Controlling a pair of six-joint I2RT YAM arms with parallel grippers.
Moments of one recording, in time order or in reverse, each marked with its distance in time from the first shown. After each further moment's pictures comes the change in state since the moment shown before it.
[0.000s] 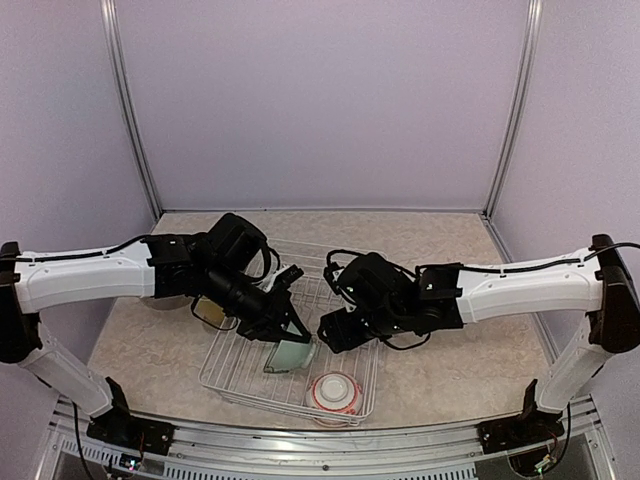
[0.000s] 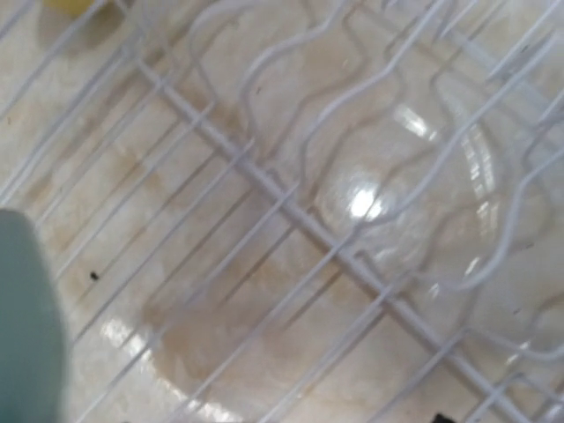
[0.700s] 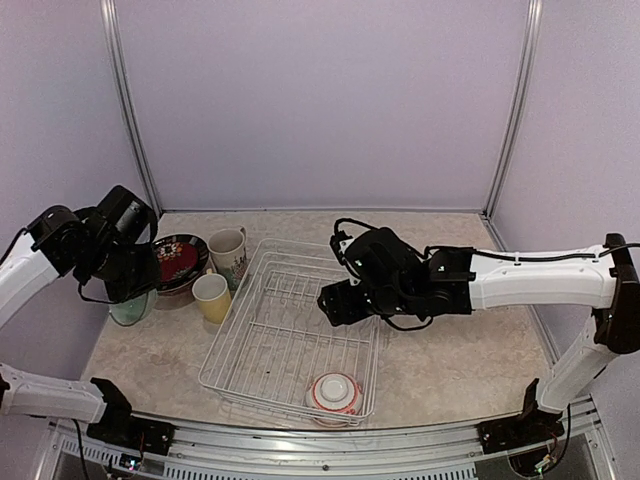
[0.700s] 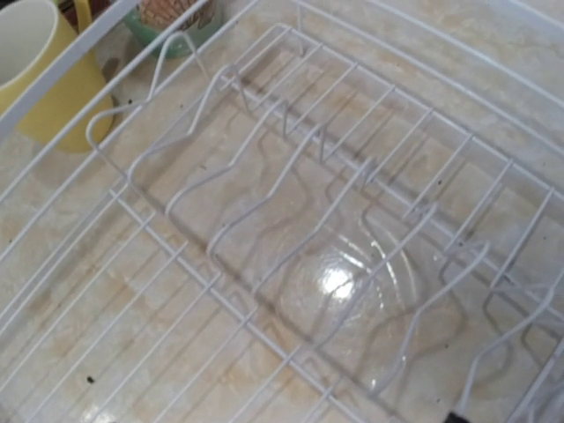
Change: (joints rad) left arm 0.291 -0.442 0.134 -0.718 -0.943 -0.087; right arm -0.026 -0.051 0.062 0.010 0.130 -0.046
